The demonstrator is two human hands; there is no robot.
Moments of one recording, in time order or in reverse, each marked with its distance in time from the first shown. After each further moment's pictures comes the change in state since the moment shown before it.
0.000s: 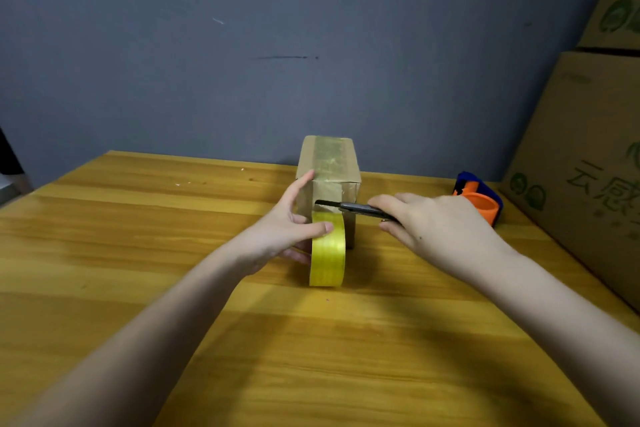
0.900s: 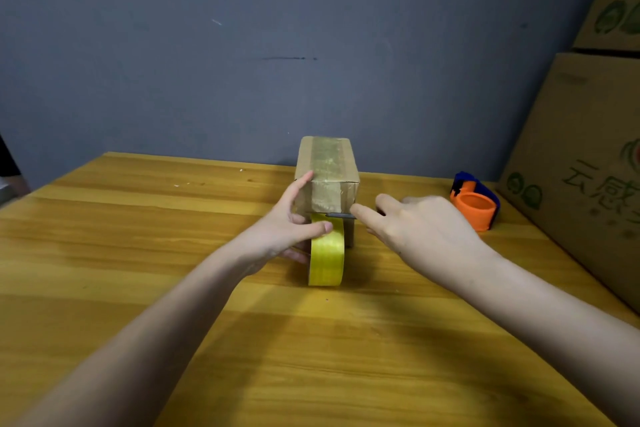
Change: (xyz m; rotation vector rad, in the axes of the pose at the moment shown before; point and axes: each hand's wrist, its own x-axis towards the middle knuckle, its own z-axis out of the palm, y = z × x) left_hand 0.001 -0.003 0.001 0.033 0.035 0.000; right_hand 0.006 -0.018 0.001 -0.266 0.052 -0.088
